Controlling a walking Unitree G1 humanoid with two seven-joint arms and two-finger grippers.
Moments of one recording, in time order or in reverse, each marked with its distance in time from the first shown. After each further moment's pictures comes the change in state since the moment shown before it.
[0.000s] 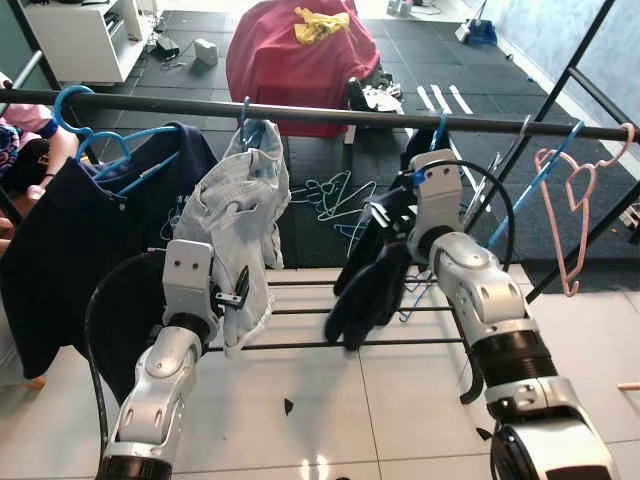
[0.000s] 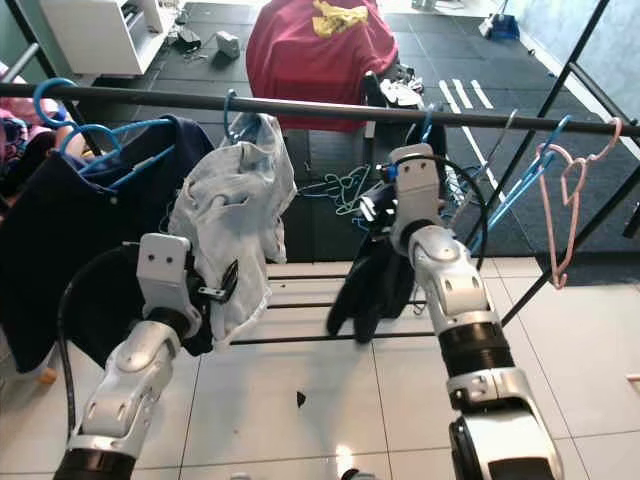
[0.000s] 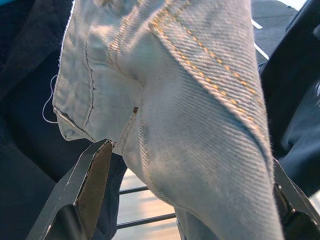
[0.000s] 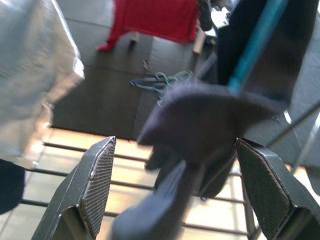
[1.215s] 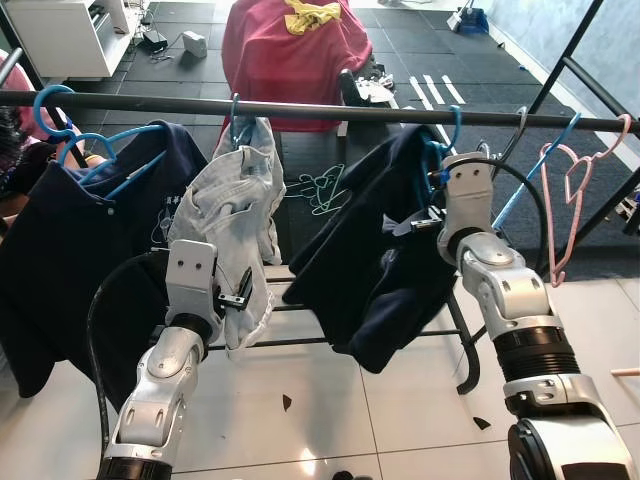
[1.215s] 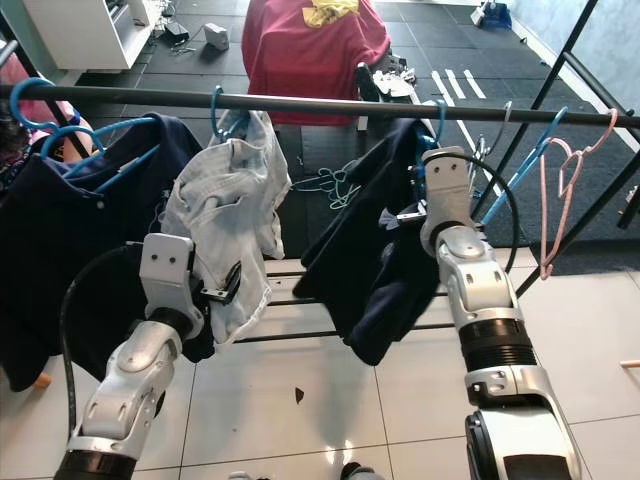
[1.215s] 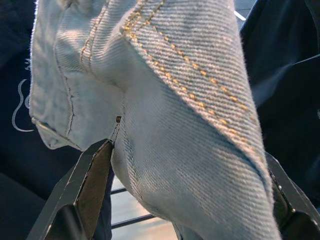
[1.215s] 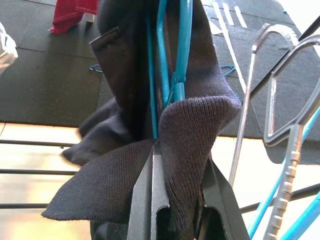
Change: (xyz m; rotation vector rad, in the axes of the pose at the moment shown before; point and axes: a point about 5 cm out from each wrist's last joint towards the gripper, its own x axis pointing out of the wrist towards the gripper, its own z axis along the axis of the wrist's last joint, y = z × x) left arm -0.001 -0.007 0.002 -0.004 0.007 -0.028; right arm -0.006 -0.031 0.000 -0.035 0.039 -0.125
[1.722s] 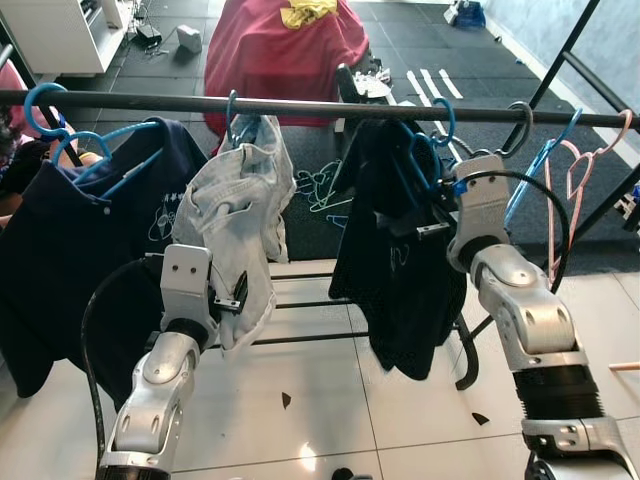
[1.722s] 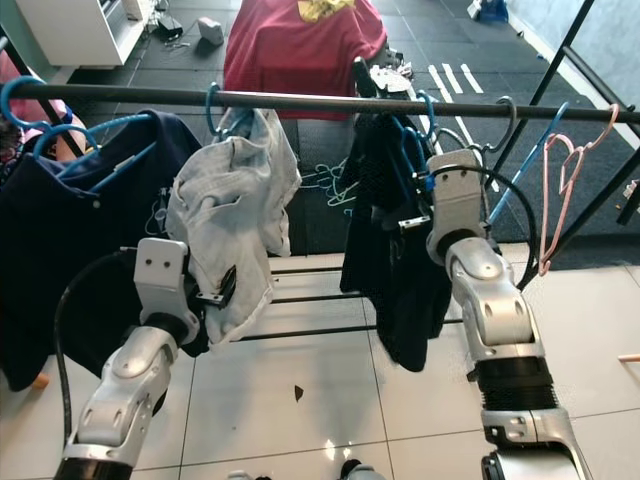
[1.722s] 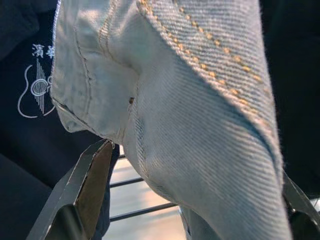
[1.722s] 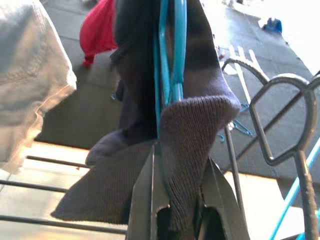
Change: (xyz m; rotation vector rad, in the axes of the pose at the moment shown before) left arm -0.007 0.006 -0.001 -0.010 0.011 0.019; right arm -0.038 0.004 0.009 -0.015 -0.186 0.111
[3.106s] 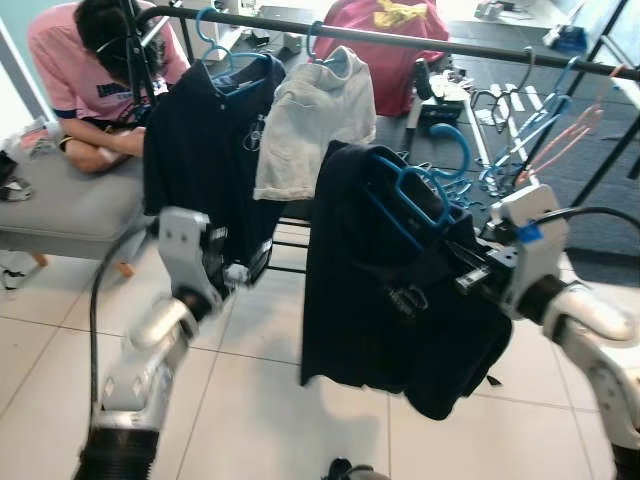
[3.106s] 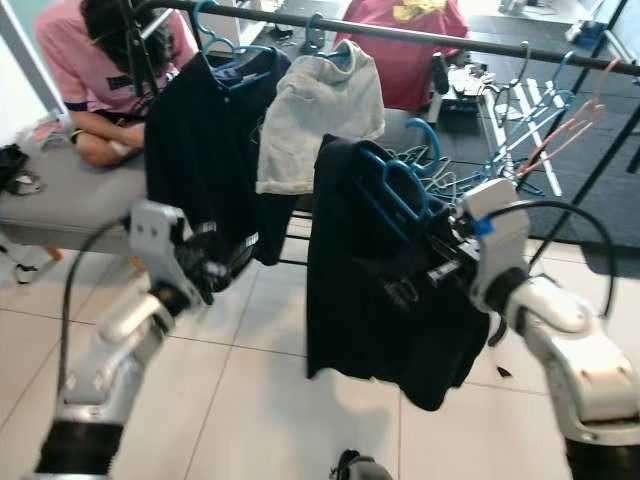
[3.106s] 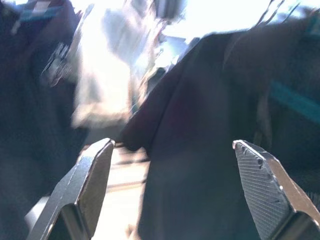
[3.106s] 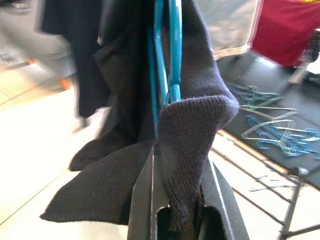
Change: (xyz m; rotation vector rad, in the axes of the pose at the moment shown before) left arm 0.027 0.002 0.061 -0.169 -0.224 -0.353; right arm -0.072 -0.028 0.002 -0.041 0.058 0.392
